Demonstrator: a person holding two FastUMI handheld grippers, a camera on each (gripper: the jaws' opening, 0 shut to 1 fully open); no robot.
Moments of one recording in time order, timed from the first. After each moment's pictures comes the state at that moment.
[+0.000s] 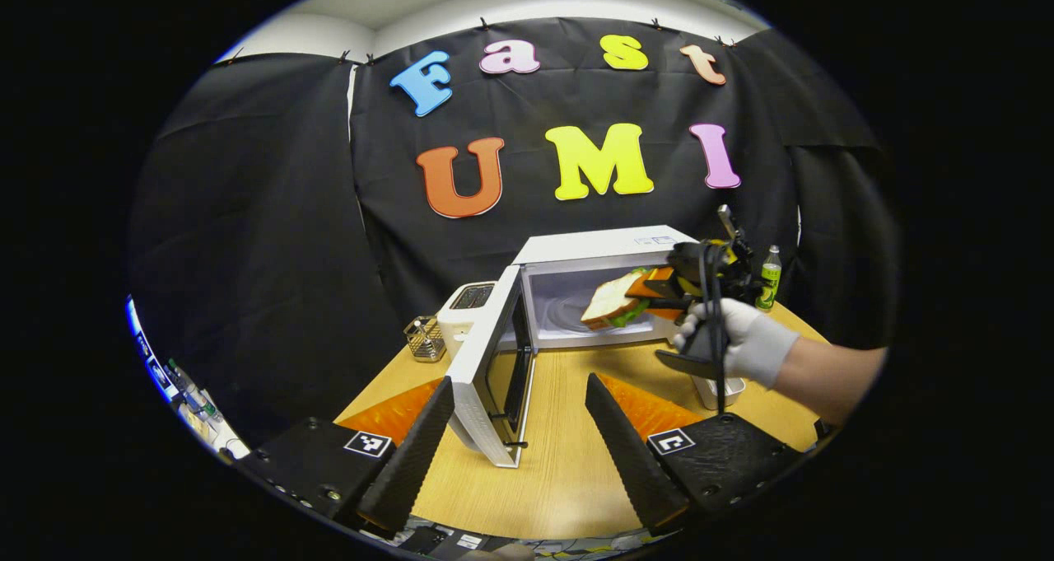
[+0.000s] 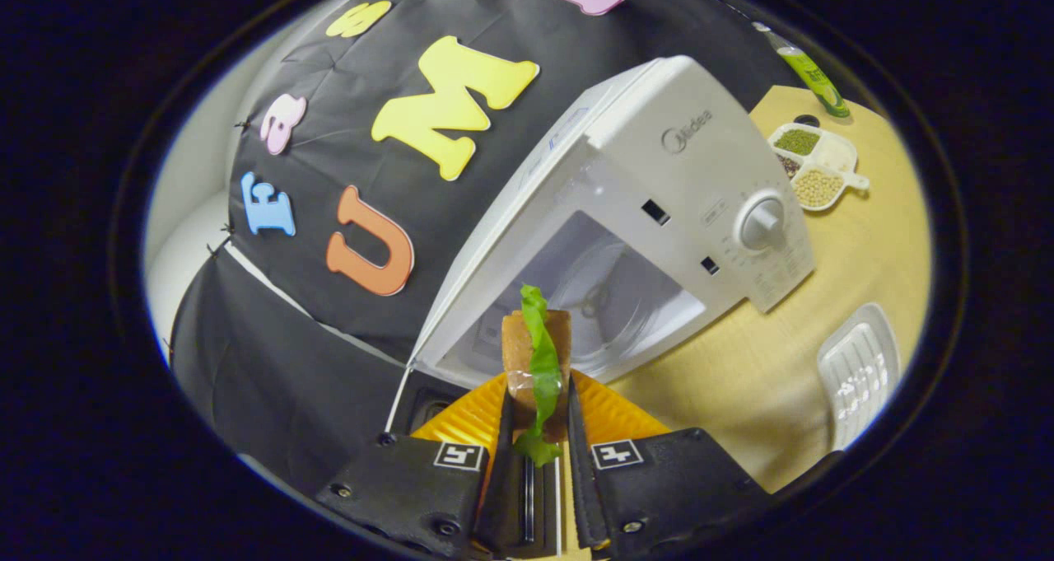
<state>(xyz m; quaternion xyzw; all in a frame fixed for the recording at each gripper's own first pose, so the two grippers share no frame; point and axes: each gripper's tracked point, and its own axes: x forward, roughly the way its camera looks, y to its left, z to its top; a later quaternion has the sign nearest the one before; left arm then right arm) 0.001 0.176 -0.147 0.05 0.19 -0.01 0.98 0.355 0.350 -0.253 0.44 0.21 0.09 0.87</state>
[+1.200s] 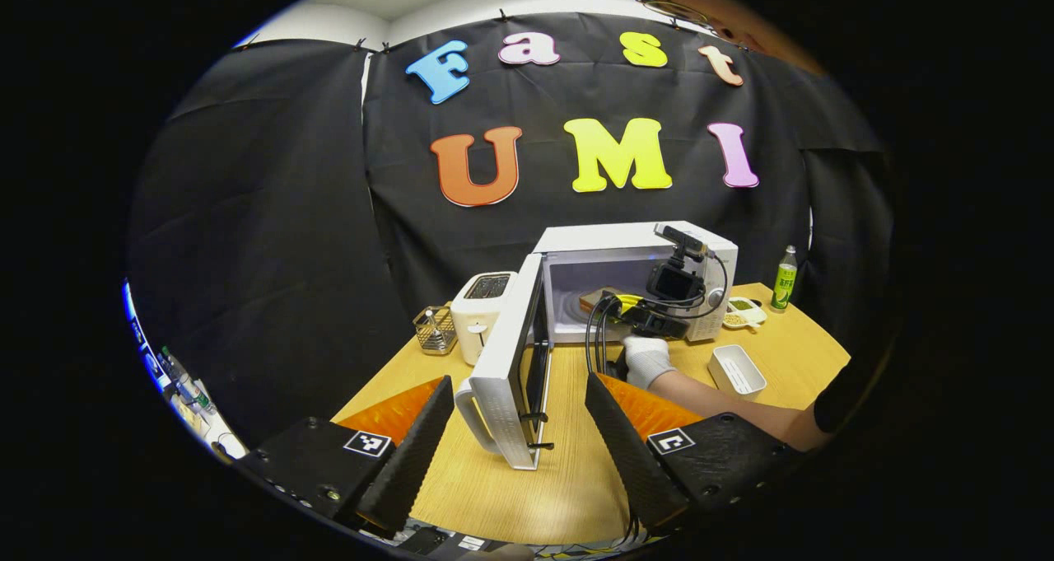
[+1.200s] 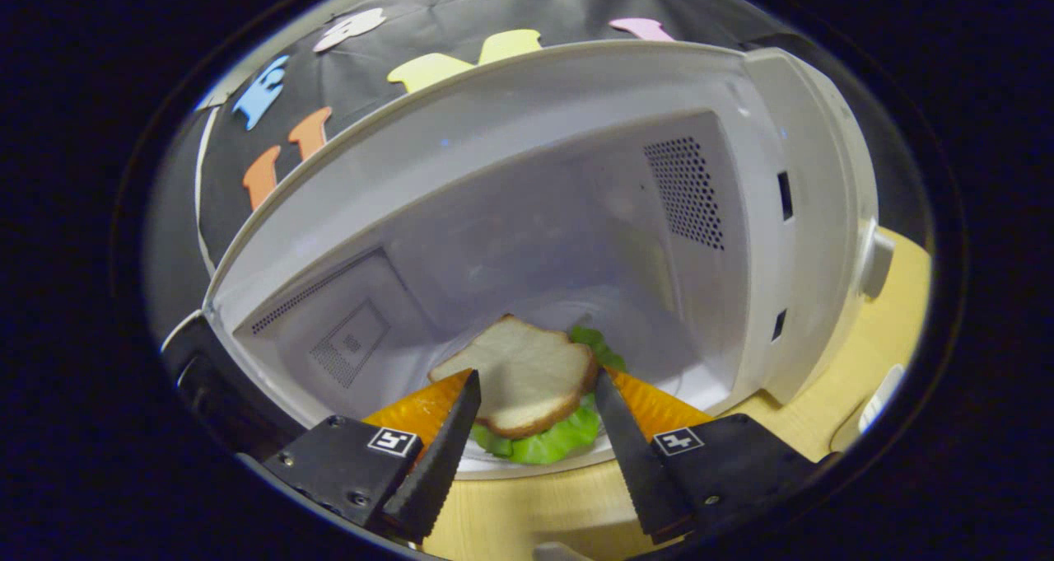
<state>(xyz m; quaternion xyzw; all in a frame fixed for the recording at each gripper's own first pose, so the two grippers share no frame) 0.013 0.202 -0.167 0.03 0.19 0.01 0.98 0.474 0.351 -0.323 0.18 0.12 -0.07 0.97</state>
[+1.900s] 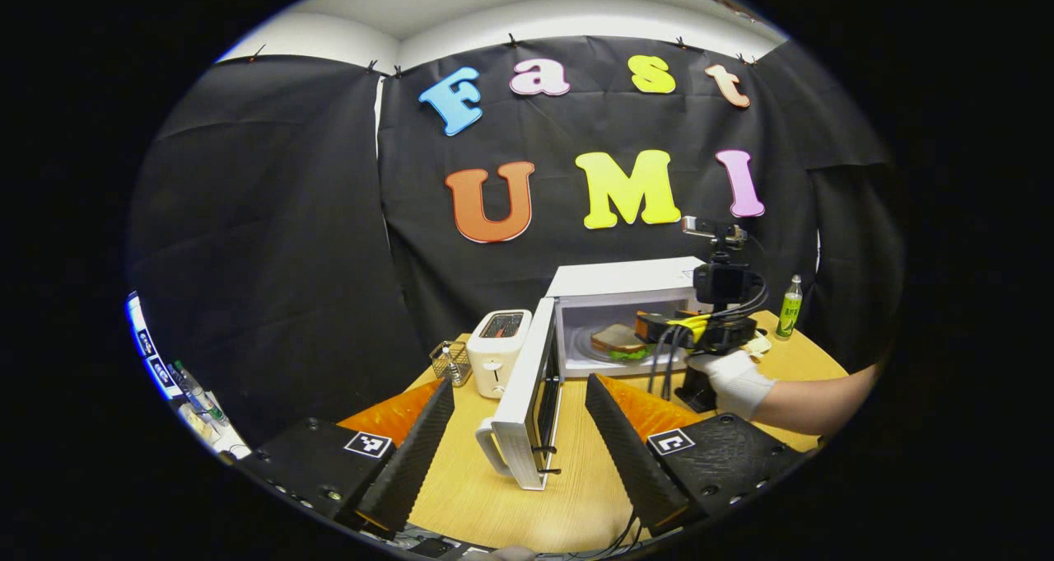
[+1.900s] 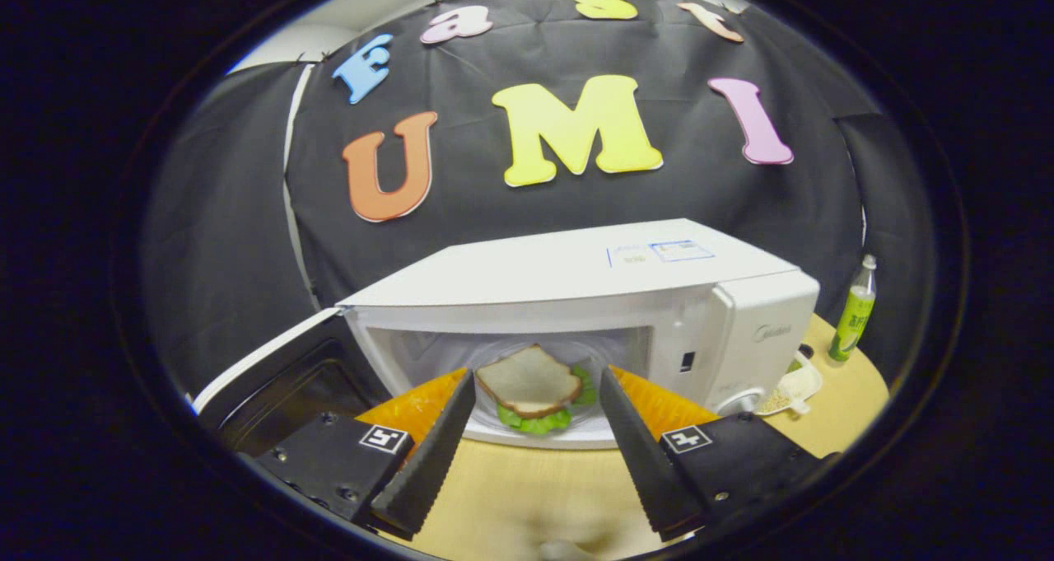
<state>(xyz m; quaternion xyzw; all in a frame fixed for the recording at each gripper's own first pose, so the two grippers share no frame) 0.015 0.213 -0.106 0.03 0.14 0.03 0.99 0.358 0.329 -0.213 0.06 0.12 0.05 0.99</state>
